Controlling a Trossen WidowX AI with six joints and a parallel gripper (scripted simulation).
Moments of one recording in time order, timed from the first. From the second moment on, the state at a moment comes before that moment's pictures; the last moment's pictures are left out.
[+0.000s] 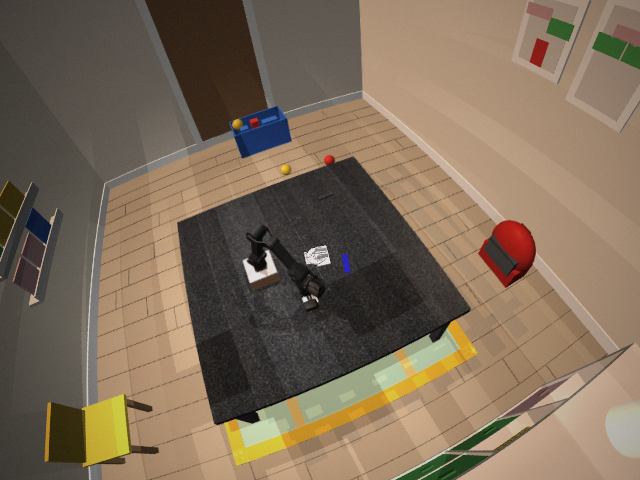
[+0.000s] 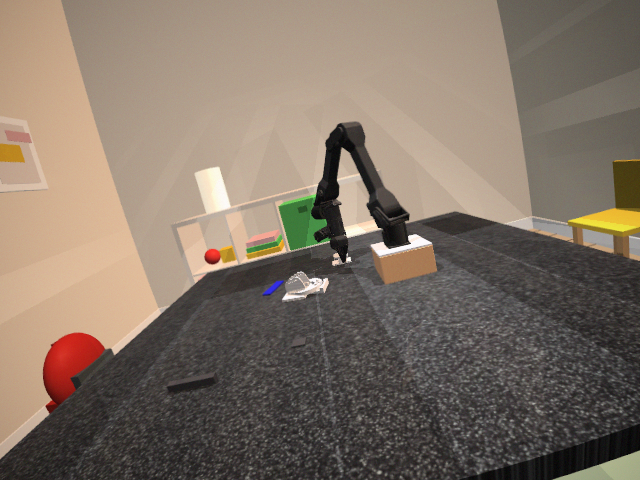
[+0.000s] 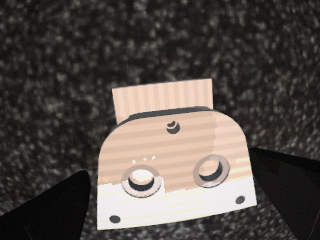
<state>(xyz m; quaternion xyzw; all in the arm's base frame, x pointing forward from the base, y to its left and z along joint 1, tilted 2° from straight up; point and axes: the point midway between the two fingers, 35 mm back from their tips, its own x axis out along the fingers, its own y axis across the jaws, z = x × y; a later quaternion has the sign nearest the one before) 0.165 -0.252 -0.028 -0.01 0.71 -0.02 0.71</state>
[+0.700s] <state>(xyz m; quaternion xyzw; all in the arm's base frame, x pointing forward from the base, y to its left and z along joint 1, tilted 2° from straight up) 0.165 -0.252 -0.028 -0.01 0.71 -0.02 0.71</state>
